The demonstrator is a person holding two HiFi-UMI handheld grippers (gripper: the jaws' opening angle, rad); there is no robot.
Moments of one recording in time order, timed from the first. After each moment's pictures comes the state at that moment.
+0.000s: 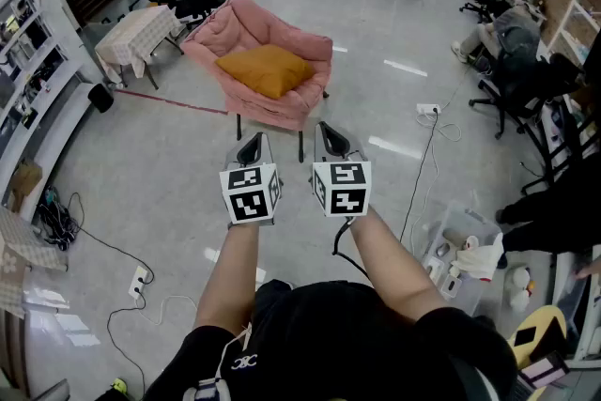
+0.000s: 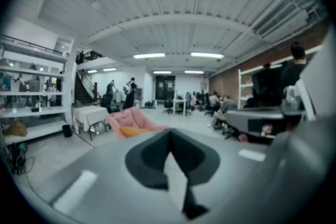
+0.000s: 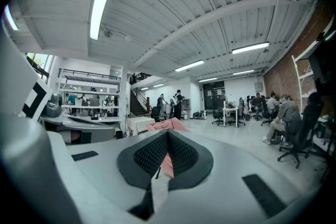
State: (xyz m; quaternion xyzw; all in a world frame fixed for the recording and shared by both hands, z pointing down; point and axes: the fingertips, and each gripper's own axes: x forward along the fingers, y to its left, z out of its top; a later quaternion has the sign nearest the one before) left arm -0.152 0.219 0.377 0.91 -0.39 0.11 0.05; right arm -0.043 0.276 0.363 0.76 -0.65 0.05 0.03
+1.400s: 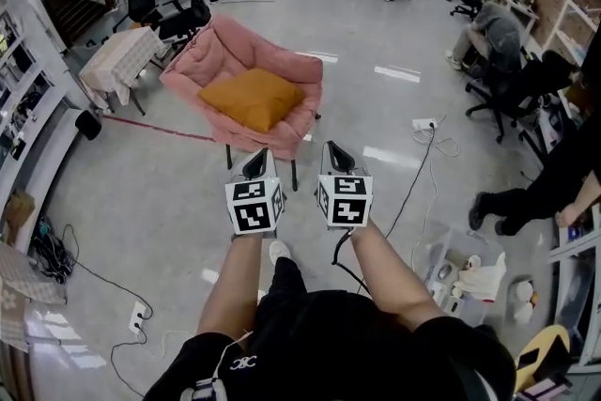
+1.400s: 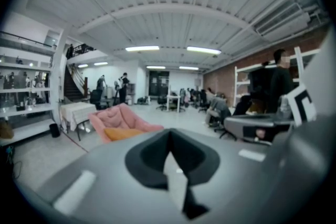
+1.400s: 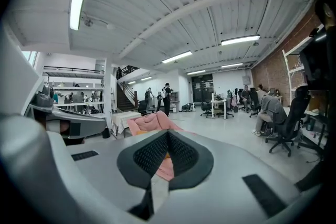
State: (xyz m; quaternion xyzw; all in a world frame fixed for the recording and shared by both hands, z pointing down) left arm -0.046 0.119 0.405 0.93 -0.35 0.13 0.06; right arm 0.072 0.183 0.410 0.80 -0.60 0.10 0.04
